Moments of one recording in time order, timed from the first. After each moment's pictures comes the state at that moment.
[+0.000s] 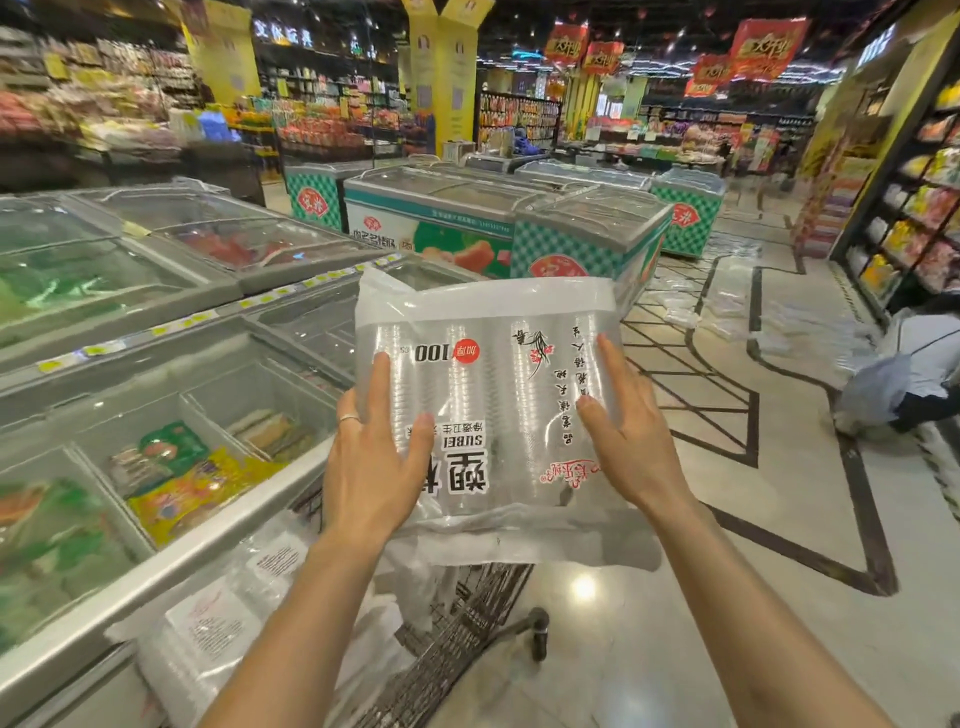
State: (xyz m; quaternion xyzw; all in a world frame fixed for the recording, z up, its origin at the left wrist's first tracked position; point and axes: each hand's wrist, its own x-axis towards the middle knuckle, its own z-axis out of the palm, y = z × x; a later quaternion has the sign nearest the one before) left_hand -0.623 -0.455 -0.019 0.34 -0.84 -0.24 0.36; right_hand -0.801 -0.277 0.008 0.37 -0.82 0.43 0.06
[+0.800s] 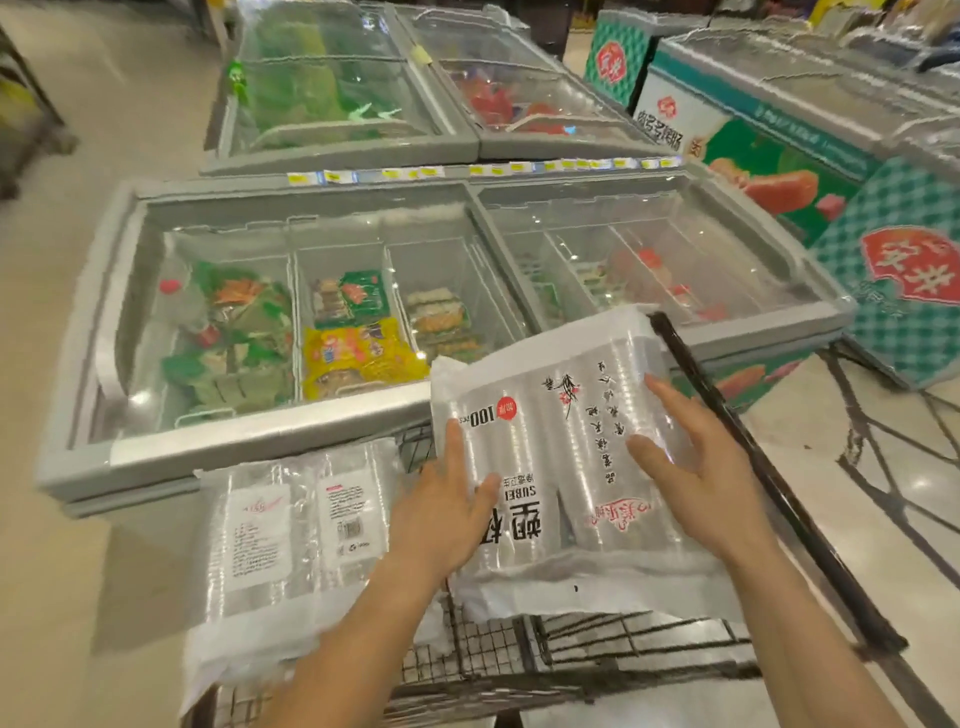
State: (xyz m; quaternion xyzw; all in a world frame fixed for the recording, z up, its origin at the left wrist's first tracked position) left_hand -0.723 -0.596 -0.196 0.58 -0.76 -0.25 0.13; right_hand -0.960 -0.536 -0.096 0.56 -0.70 0.38 -0.20
